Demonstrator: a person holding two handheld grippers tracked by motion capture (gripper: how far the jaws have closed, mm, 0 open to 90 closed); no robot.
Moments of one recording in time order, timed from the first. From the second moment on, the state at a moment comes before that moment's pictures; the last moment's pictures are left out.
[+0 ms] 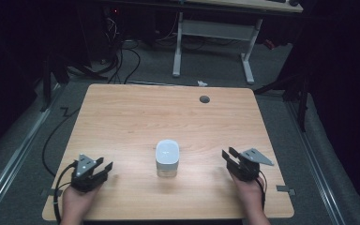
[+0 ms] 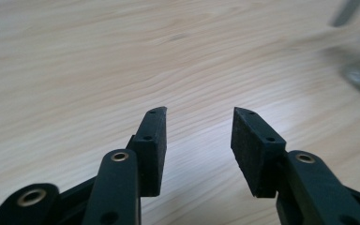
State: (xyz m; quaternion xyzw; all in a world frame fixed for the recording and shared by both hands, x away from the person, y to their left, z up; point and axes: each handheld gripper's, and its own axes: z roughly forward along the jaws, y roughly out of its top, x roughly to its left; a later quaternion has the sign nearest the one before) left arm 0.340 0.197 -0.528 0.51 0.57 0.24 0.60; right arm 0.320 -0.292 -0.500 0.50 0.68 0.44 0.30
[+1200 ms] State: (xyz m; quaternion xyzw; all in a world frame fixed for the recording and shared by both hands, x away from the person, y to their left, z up) left arm 0.341 0.170 -0.528 0.52 0.55 0.23 0.61; right arm 0.289 -0.323 -0.516 0.53 0.67 0.41 0.31
